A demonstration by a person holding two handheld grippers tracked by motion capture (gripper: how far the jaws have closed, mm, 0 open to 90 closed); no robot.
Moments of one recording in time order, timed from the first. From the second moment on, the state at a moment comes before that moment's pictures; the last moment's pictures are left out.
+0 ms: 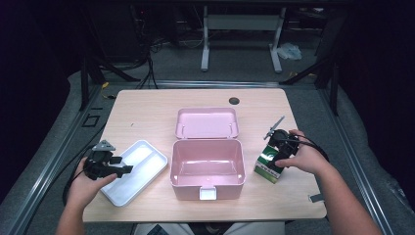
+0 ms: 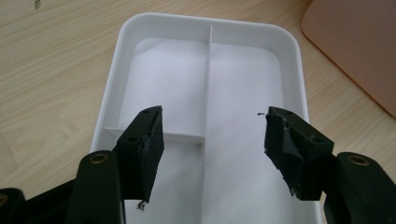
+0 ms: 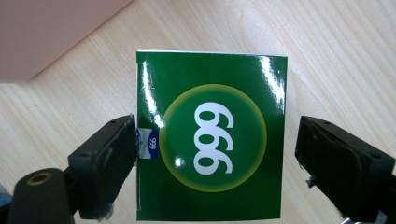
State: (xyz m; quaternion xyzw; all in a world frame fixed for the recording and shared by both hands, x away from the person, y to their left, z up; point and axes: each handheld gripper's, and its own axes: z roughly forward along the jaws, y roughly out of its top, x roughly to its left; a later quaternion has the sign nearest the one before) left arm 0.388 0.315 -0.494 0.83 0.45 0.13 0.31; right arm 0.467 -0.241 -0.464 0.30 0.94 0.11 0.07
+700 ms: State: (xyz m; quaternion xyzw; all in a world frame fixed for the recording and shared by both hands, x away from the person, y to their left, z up) left arm 0.388 0.314 -0.495 0.83 0.44 0.12 0.31; right arm 0.478 -0.234 -0.474 0.30 0.95 0.07 0.04
